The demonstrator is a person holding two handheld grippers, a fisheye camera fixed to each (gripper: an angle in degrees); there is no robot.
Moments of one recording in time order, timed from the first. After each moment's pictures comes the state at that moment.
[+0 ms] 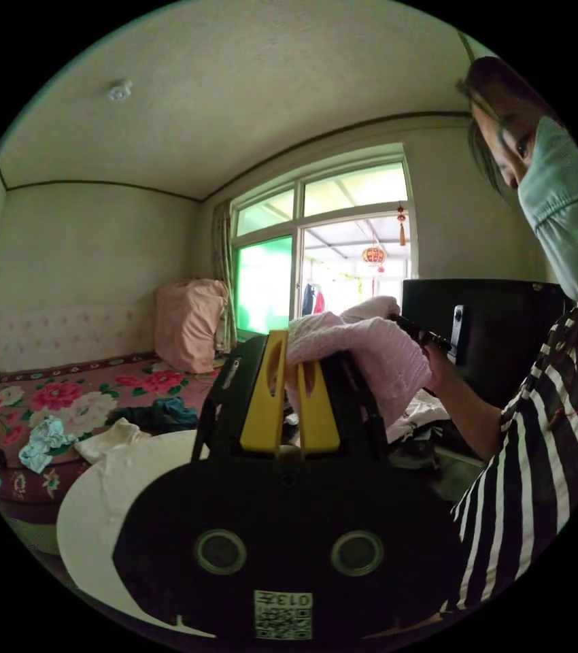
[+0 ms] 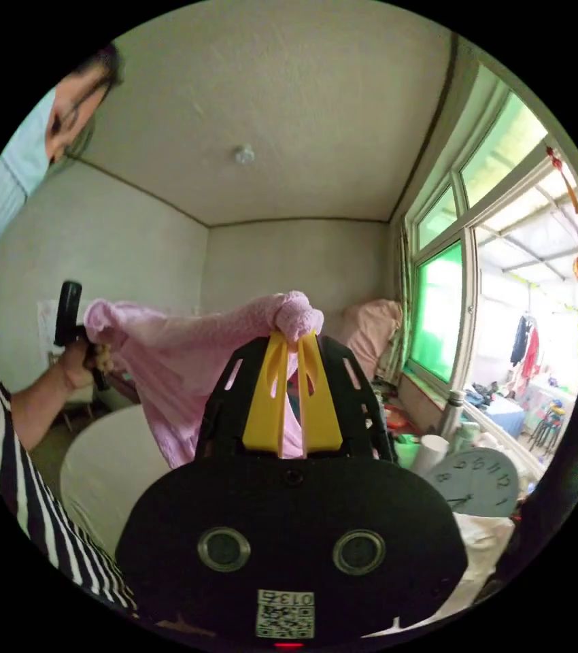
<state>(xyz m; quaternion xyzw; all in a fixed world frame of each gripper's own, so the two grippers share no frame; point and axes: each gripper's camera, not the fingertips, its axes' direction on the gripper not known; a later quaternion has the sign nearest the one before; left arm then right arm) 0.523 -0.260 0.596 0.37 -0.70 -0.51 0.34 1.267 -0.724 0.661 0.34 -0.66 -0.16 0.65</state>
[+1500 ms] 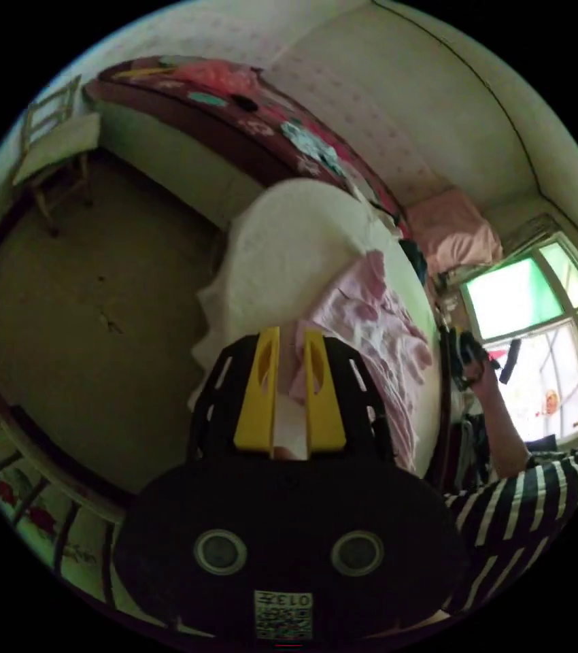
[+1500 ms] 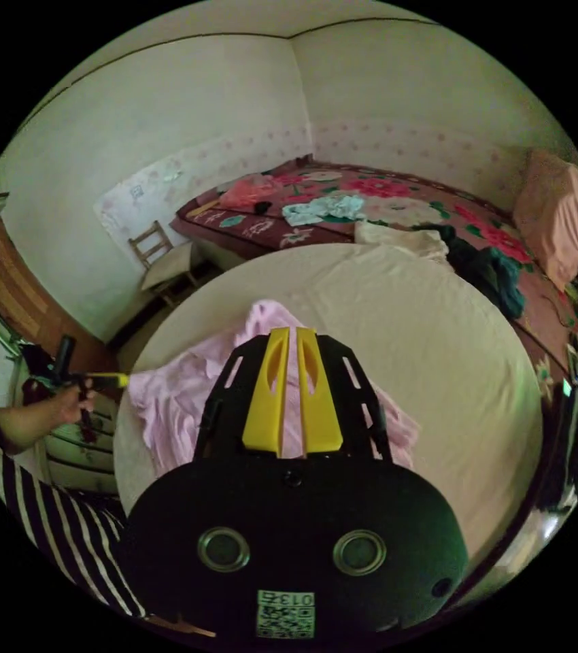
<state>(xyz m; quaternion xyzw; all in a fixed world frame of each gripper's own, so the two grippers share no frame) 0.798 0.105 1.039 0.44 -0.31 -0.83 -0.13 0.465 -0.471 0.619 0.00 -0.62 -0.53 0.58</state>
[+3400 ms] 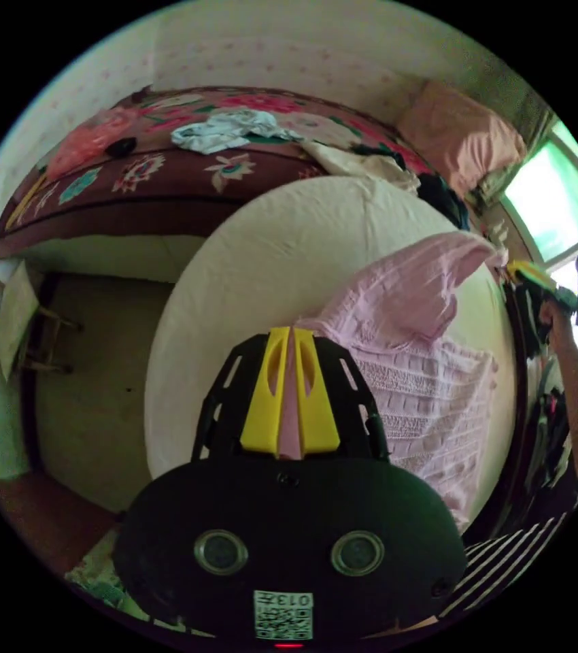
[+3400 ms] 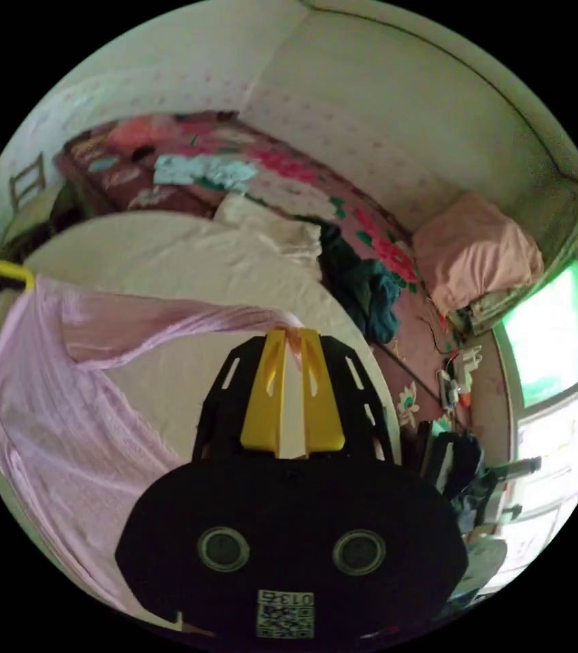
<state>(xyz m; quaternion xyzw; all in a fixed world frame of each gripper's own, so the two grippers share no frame) 0.654 0.410 0.898 0.26 -0.29 -0.92 0.03 0.137 -0.482 0.705 0.08 -0.42 -0.57 0.71</state>
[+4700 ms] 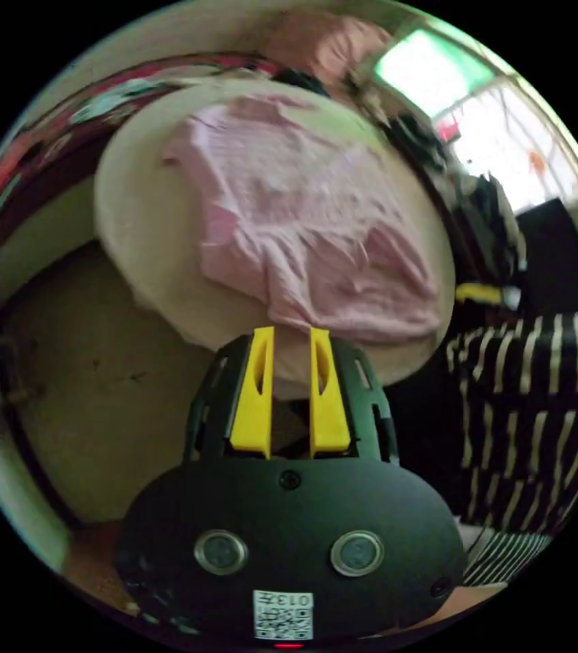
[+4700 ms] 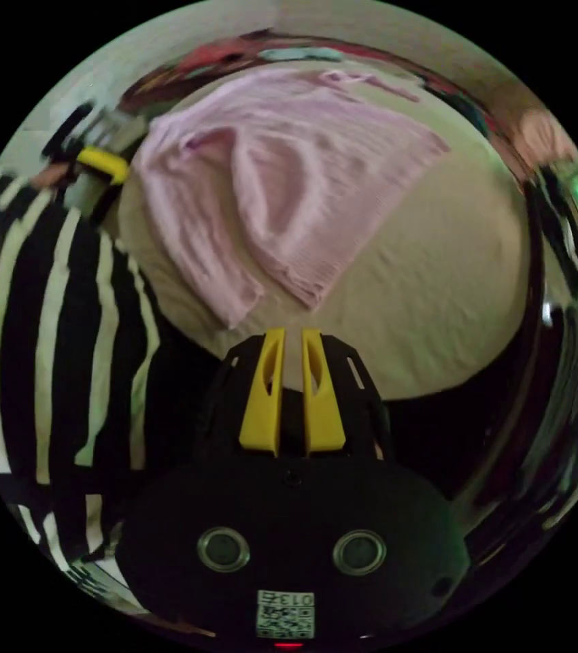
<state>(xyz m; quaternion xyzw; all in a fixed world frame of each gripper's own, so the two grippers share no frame) 0.696 0.152 1.079 0.30 -0.21 -0.88 0.29 0.591 -0.260 0.841 -0.21 -0.44 -0.55 0.67</state>
